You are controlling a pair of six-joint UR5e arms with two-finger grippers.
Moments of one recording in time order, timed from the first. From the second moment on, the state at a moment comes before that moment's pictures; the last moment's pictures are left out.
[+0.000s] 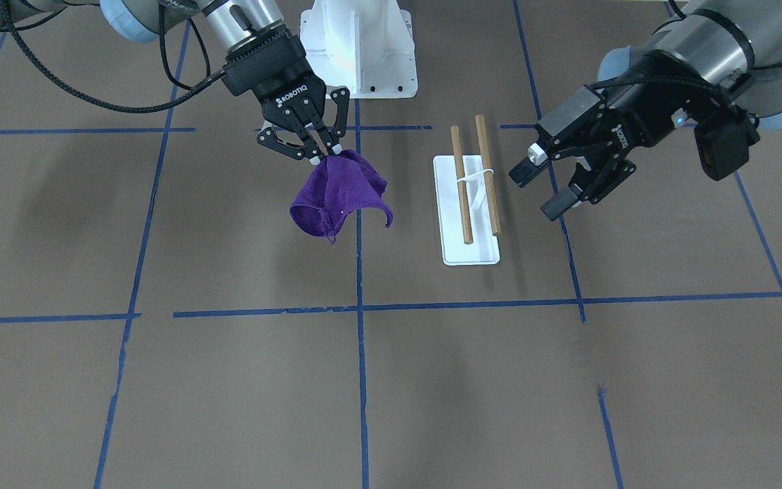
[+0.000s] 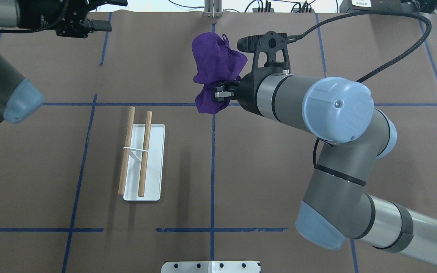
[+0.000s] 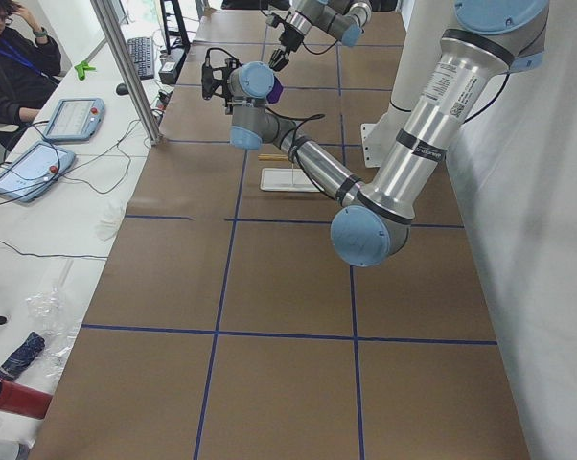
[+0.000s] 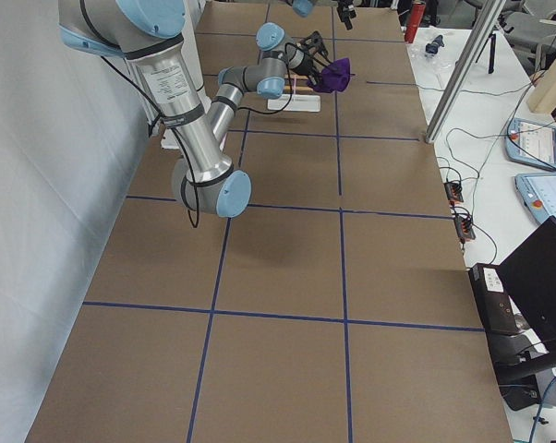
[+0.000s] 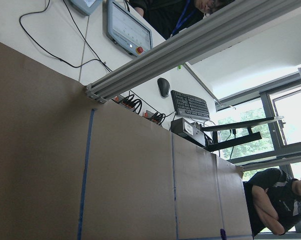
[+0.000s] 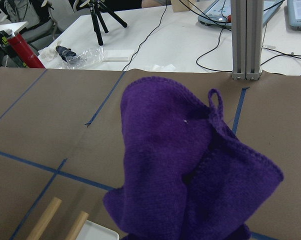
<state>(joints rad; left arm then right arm) -1.01 -2.08 -1.71 -2.63 -2.12 -1.63 0.52 -0.99 1.97 -1.19 1.49 0.98</state>
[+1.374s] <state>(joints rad) -0.80 -2.19 -1.71 -2.51 -2.12 -1.32 0.45 -0.94 1.99 -1.32 1.49 0.83</state>
